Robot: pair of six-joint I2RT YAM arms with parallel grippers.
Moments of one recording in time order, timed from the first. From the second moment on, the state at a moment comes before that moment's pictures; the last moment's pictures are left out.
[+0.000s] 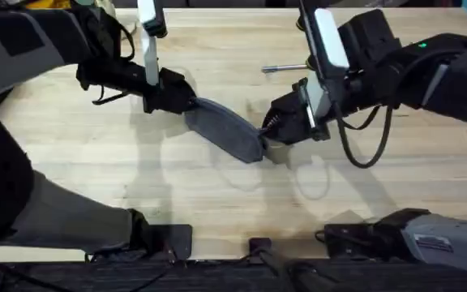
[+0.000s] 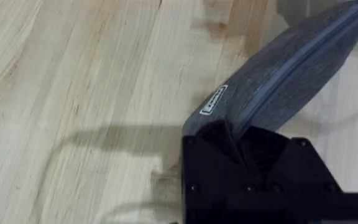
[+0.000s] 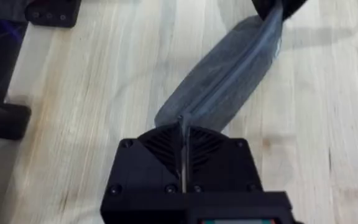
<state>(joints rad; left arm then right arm) 0.13 1.68 1.07 -0.89 0.84 1.37 0.36 1.40 0.90 -0.71 -0.83 -1.14</state>
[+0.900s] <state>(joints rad) 0.14 1.68 1.07 -0.90 0.84 1.37 0.56 1.53 1.05 -0.45 -0.67 -0.92</state>
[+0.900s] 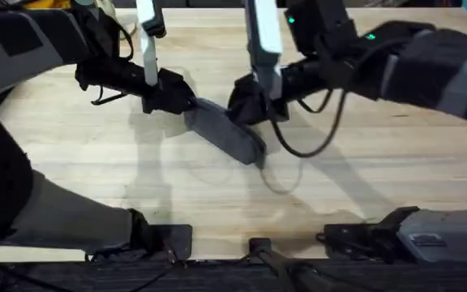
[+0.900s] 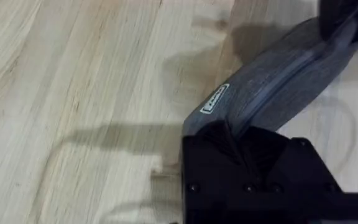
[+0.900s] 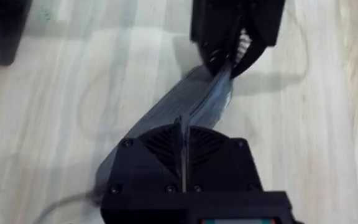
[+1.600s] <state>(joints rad) 0.15 1.68 1.08 -0.89 0.83 1.37 0.62 1.85 1.37 -0.41 -0.67 -0.91</state>
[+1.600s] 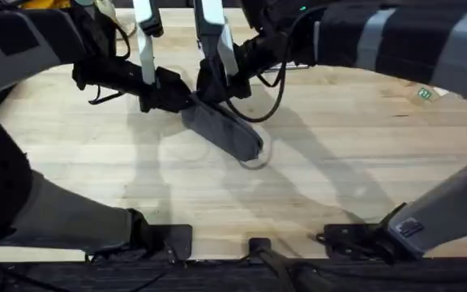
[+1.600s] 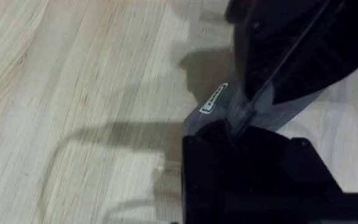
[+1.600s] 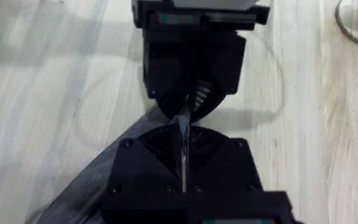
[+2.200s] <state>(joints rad) 0.15 1.68 1.08 -0.89 0.83 1.37 0.61 1.85 1.39 -0.41 -0.67 -0.83</state>
